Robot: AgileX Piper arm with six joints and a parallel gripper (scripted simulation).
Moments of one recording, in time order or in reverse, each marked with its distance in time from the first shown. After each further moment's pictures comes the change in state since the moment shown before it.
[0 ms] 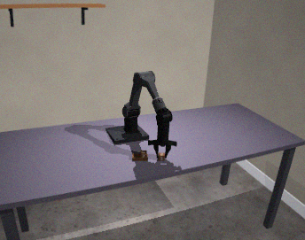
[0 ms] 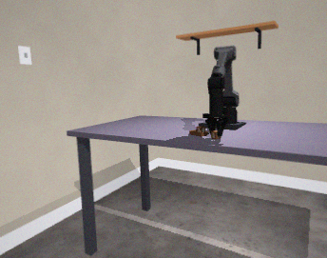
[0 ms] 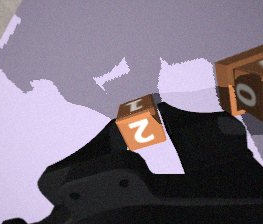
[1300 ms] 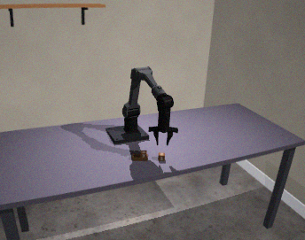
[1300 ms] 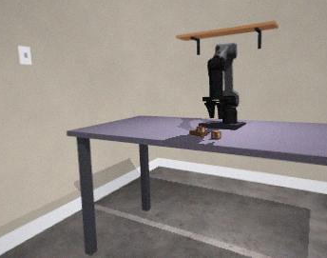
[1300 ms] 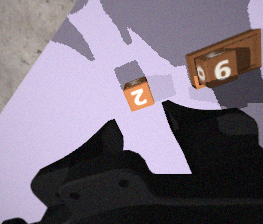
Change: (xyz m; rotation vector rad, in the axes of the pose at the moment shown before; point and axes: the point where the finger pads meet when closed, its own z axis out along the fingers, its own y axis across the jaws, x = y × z) arm 0.000 0.000 -0.076 0.001 0.001 0.000
